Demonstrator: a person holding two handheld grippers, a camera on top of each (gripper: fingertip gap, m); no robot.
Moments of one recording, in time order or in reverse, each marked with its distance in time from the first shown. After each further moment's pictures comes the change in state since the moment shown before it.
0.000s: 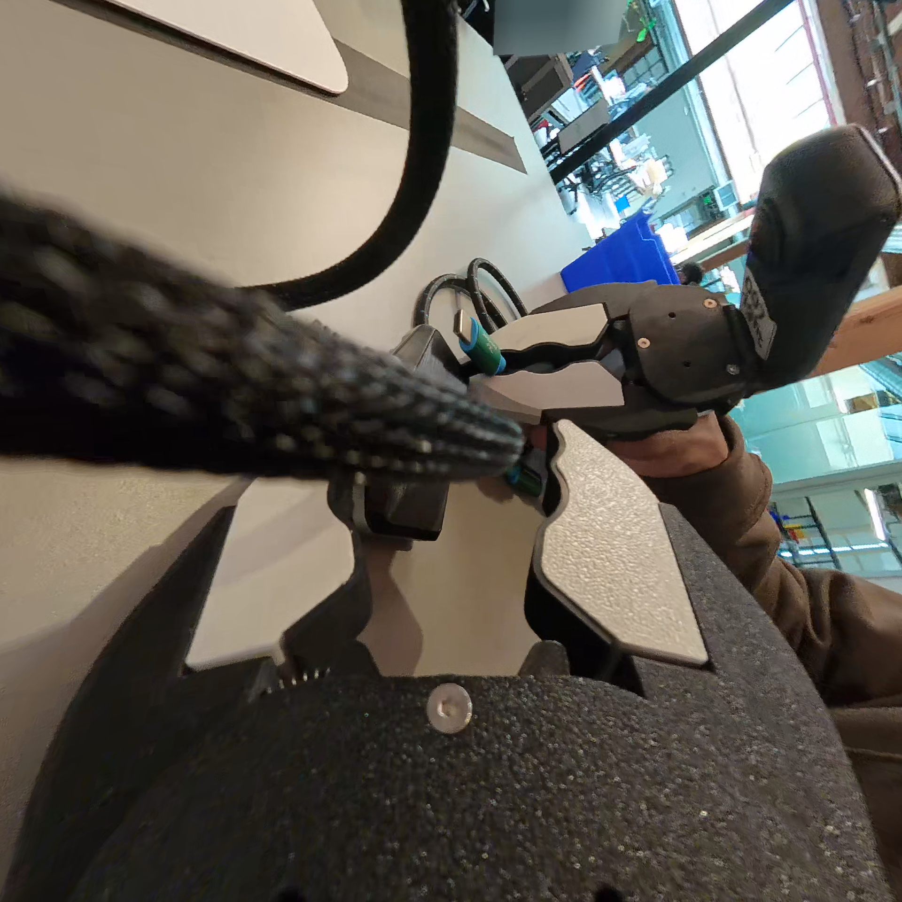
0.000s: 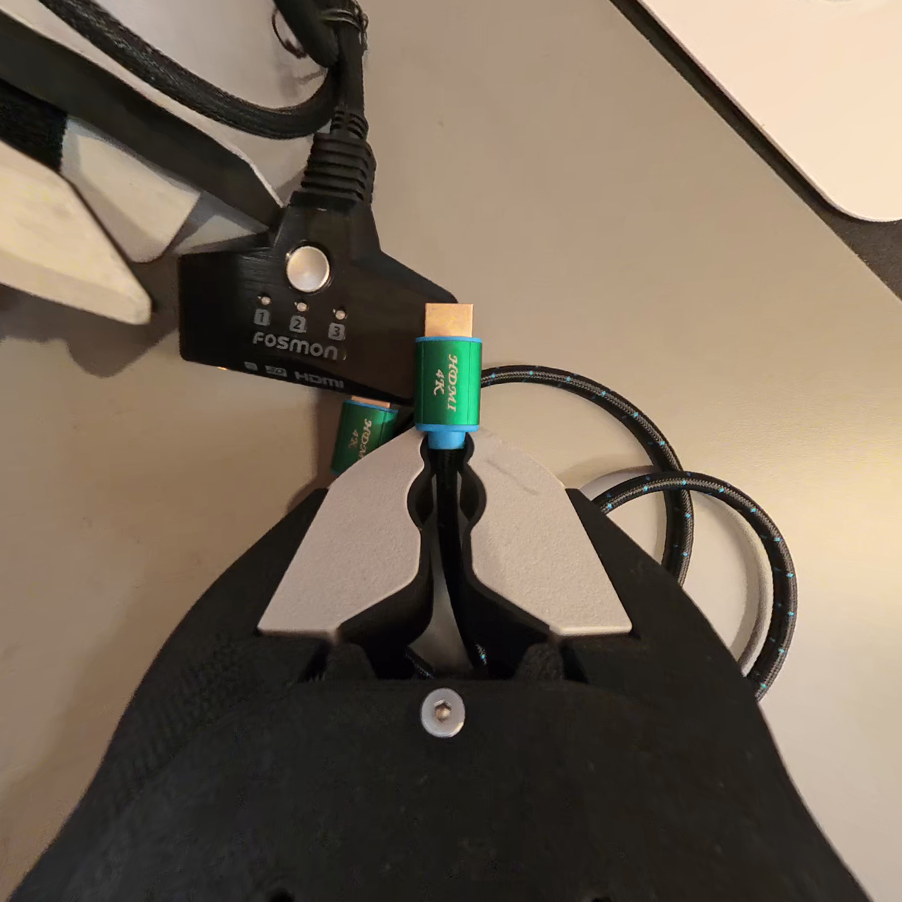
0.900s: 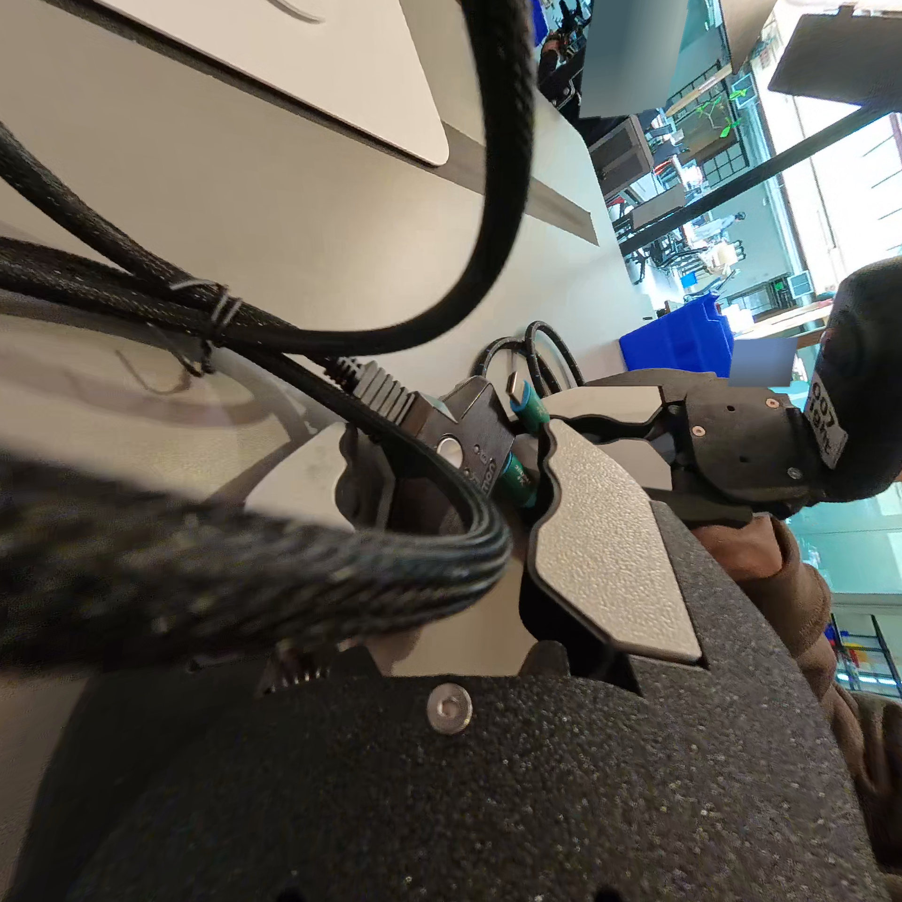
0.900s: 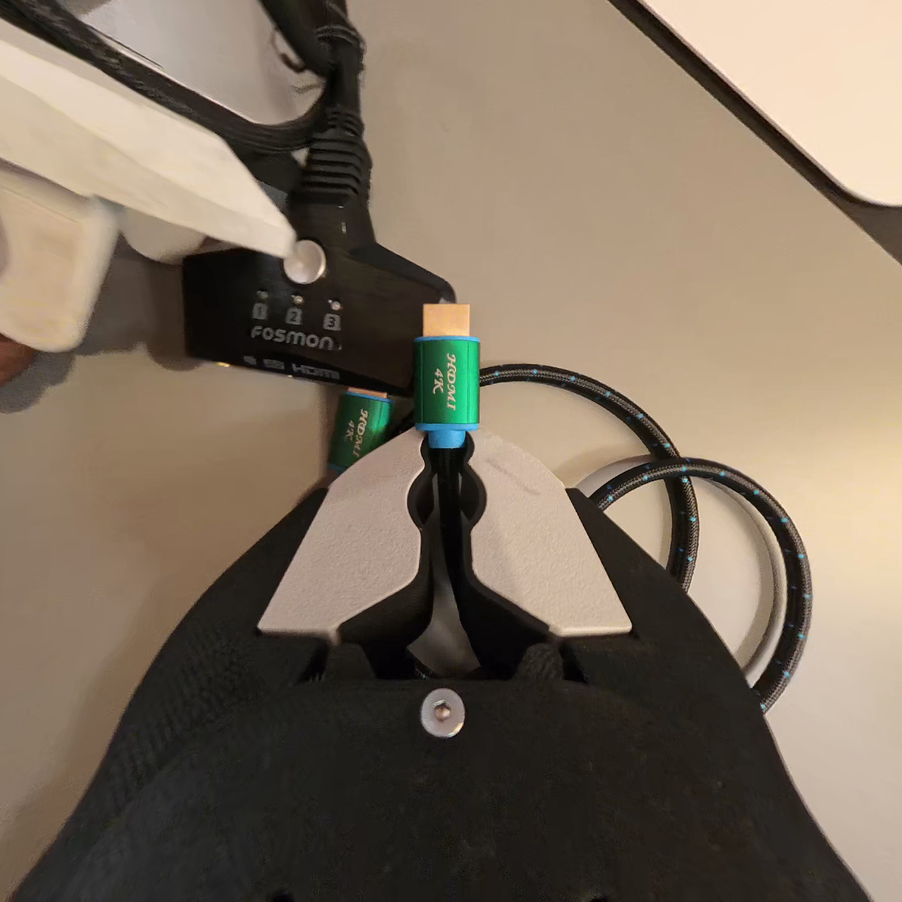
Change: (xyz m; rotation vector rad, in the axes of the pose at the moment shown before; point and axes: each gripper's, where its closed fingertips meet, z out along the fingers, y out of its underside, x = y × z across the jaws) left arm -0.020 -0.017 0.004 0.106 -0.169 -0.088; right arm -0.004 -0.001 0.001 0.014 -0.001 0.043
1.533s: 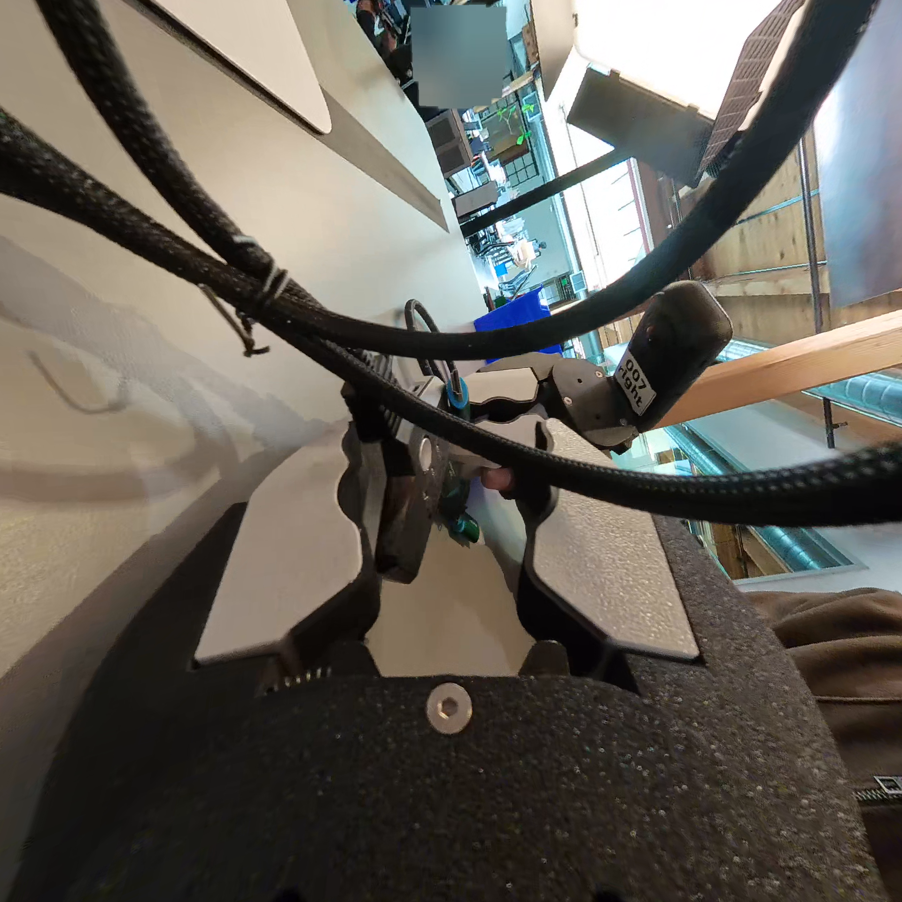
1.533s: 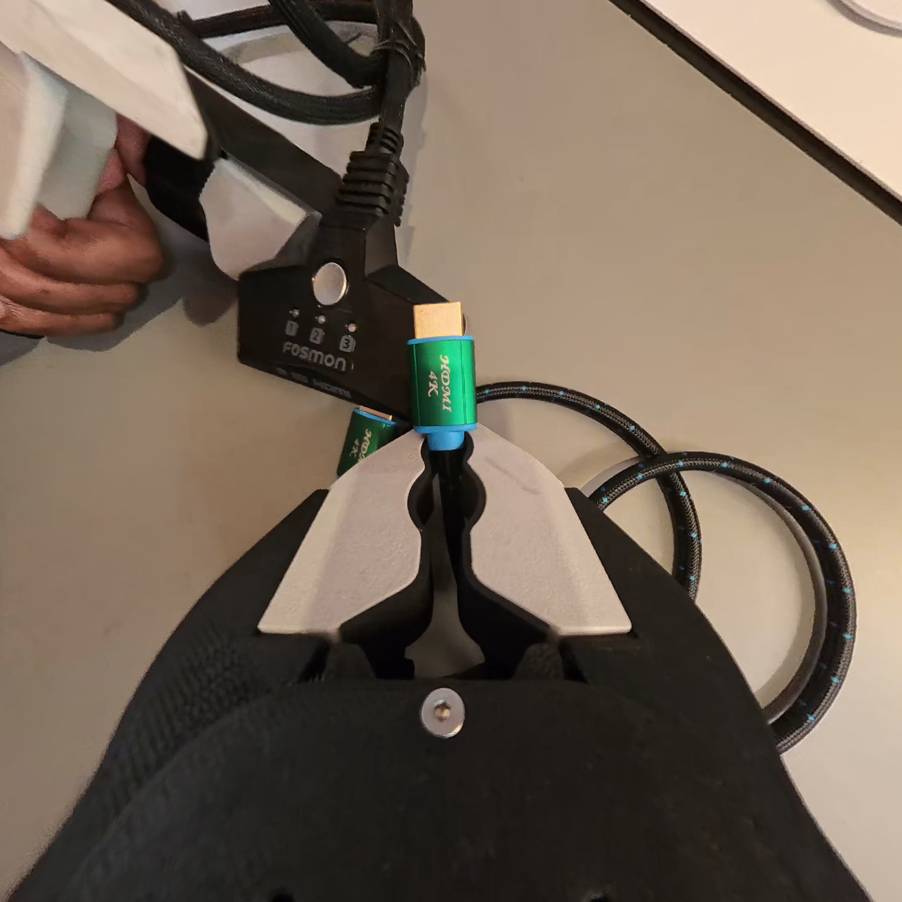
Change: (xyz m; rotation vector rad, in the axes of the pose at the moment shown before) left arm 0.013 -0.002 -0.027 -0.054 0.386 -0.153; right arm -0.021 -0.009 -0.001 0.090 -0.167 -0.013
